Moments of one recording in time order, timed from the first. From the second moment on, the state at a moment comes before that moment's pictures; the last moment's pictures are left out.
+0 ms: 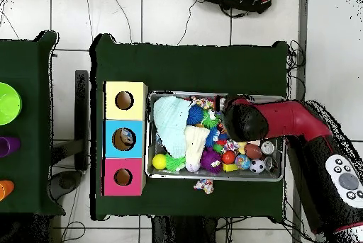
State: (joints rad) arm -0.83 -0.61 0.63 1.59 -0.78 0.53 1.82
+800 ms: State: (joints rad) arm -0.80 -0.63 0.51 1.67 -0.92 0.43 1.82
